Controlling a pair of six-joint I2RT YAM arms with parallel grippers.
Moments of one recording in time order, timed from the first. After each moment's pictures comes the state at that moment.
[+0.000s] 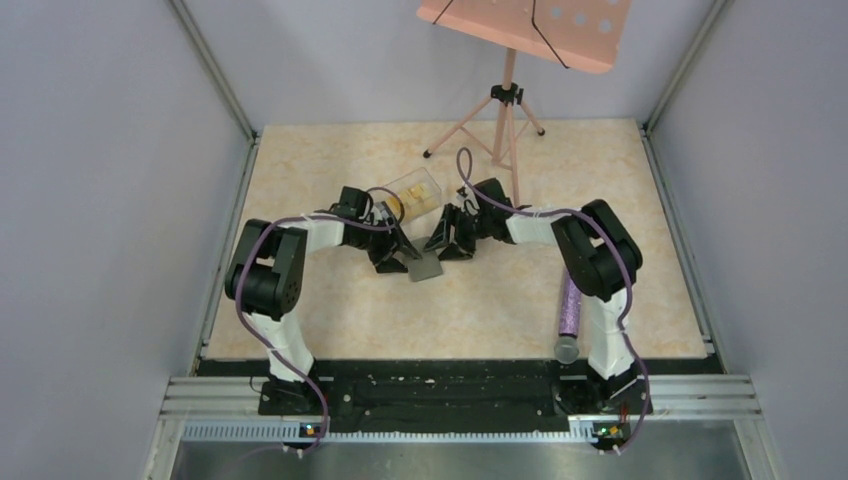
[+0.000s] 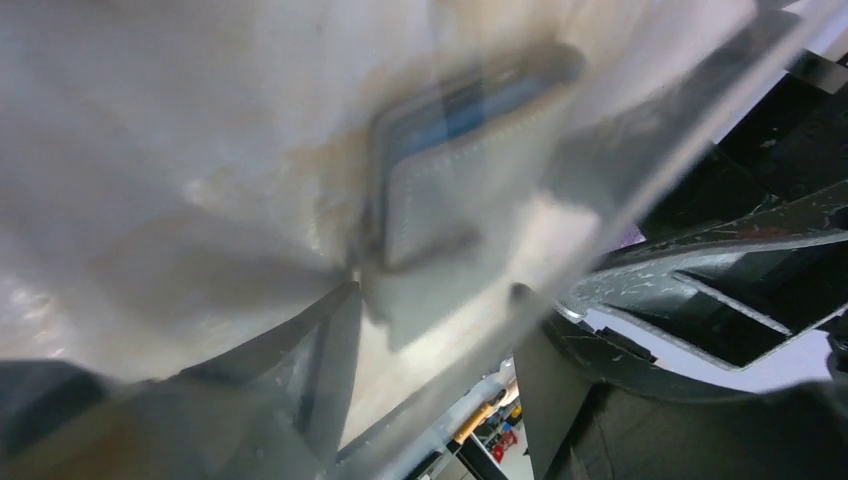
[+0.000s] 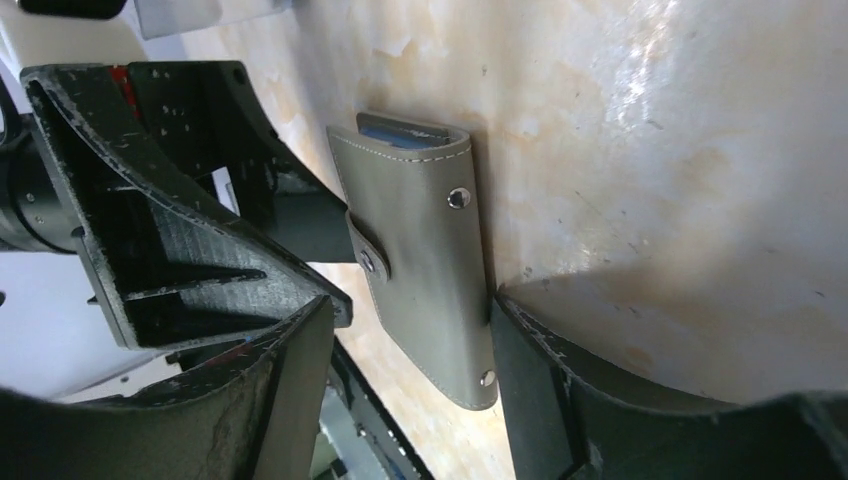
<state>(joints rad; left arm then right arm) -0.25 1.84 1.01 -0.29 0.65 -0.78 0.53 2.05 1.21 0.00 -0.67 0.82</state>
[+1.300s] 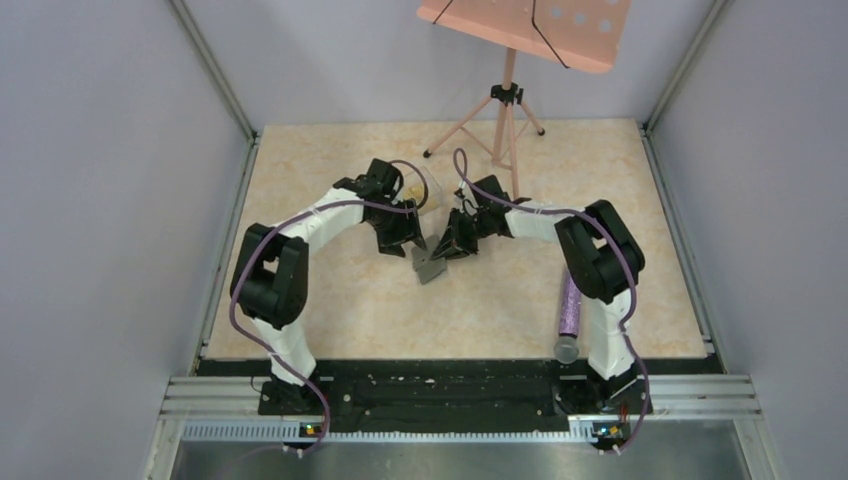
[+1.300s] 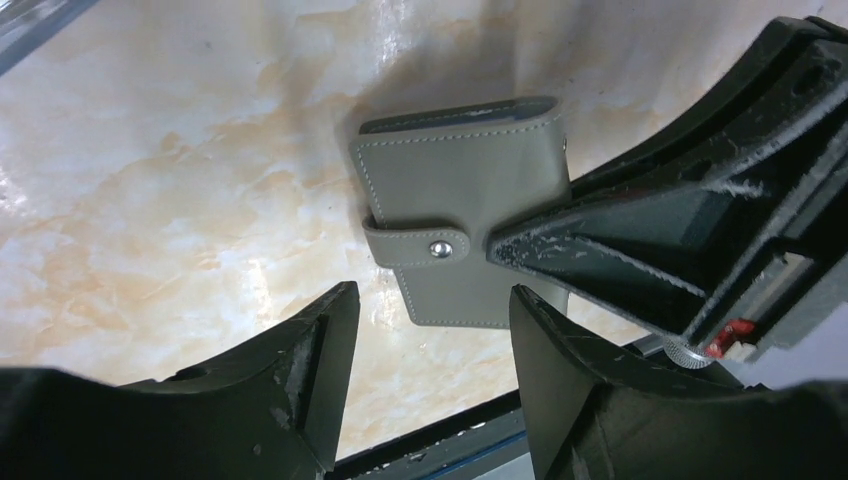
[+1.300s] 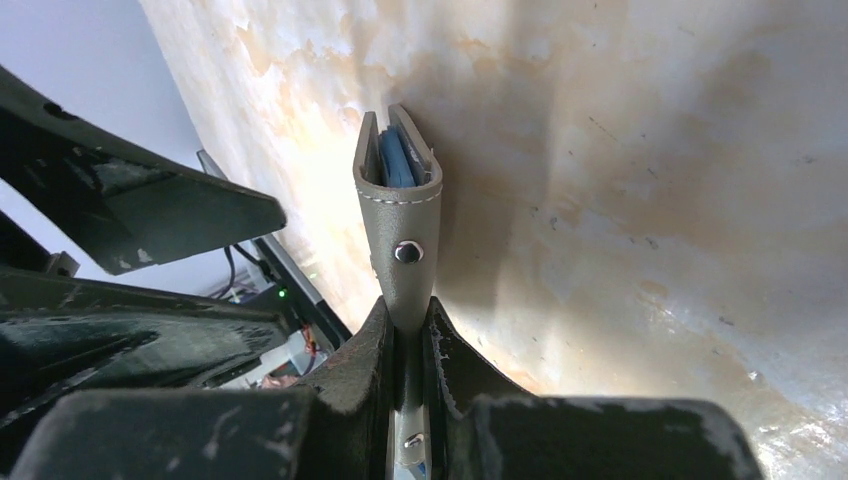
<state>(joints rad) -0.41 1.80 1.32 -0.68 0.31 -0.61 0.54 2.04 1.27 -0.17 -0.70 0.75</state>
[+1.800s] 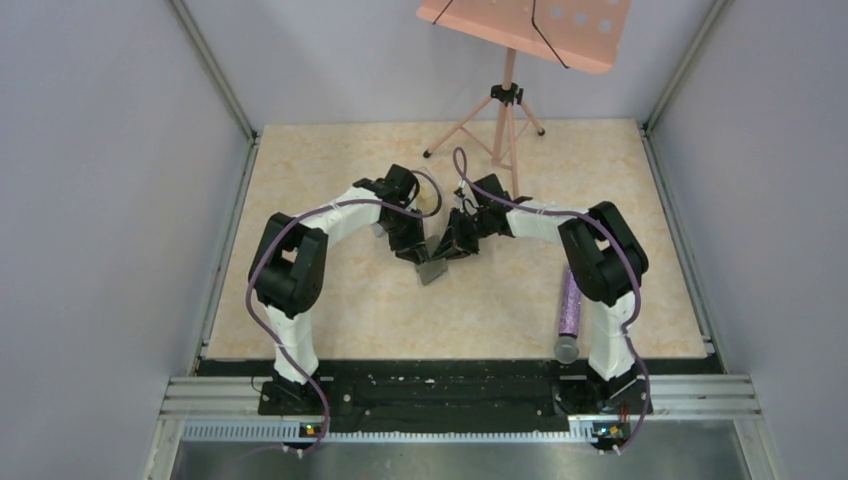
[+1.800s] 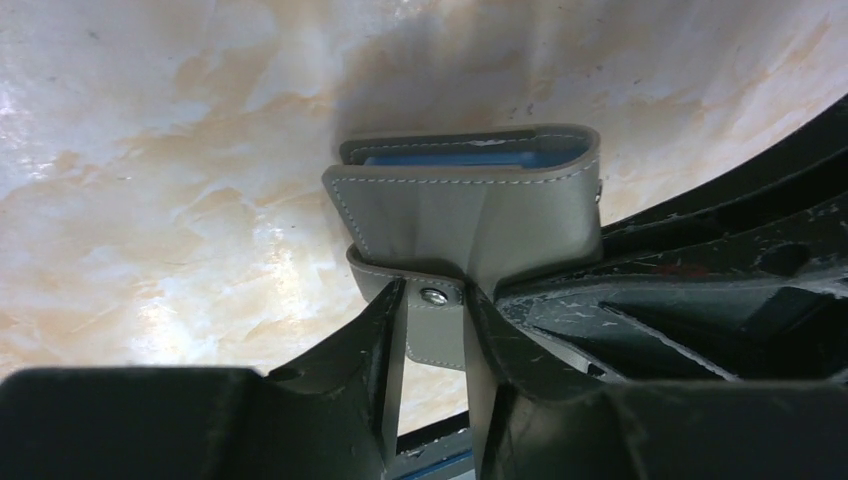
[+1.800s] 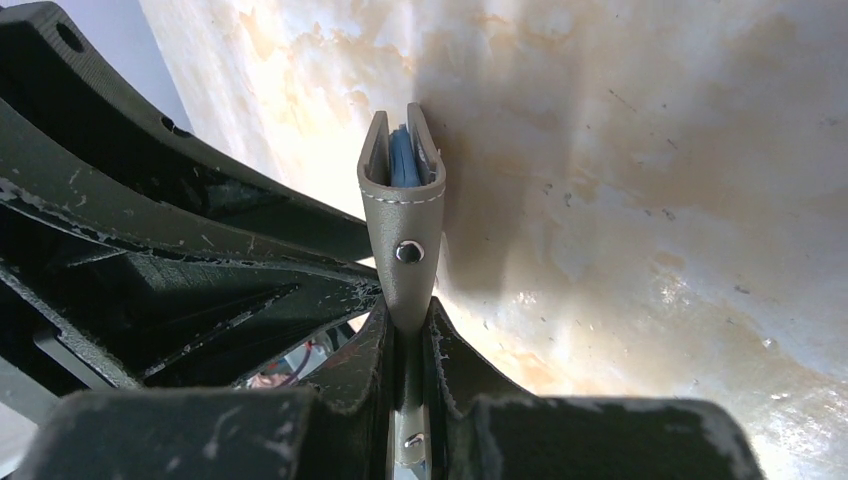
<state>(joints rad) -0.47 1.93 1.39 -0.73 0.30 -0.62 0.54 2.01 1.26 -0.21 -0.69 0.74</state>
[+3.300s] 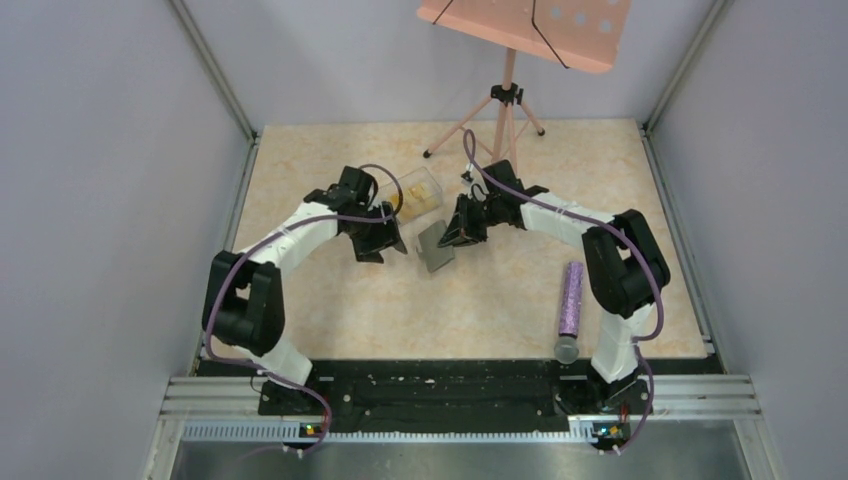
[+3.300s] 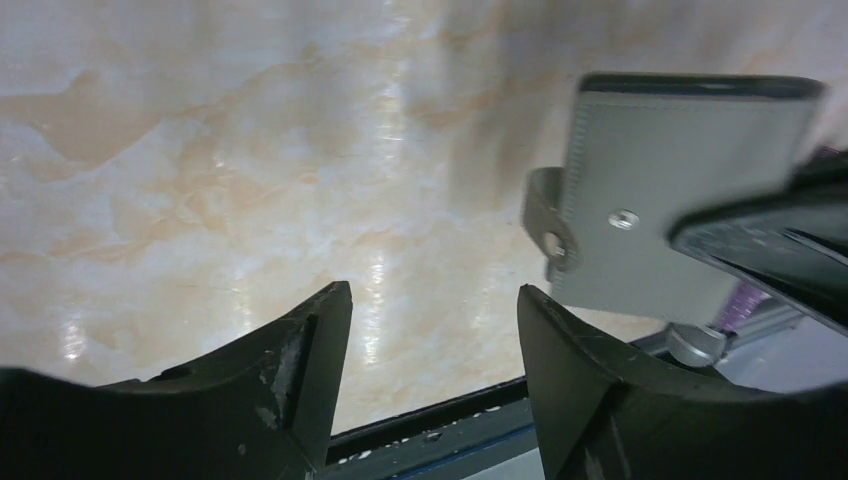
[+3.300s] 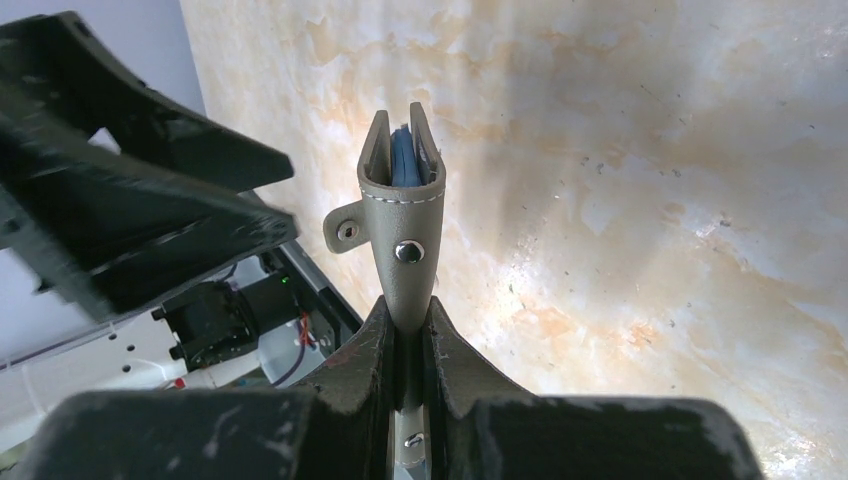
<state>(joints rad) -0.34 1.65 1.18 -0.72 0.25 -0.62 0.51 1.88 1.28 -0.29 -0.66 0.65</state>
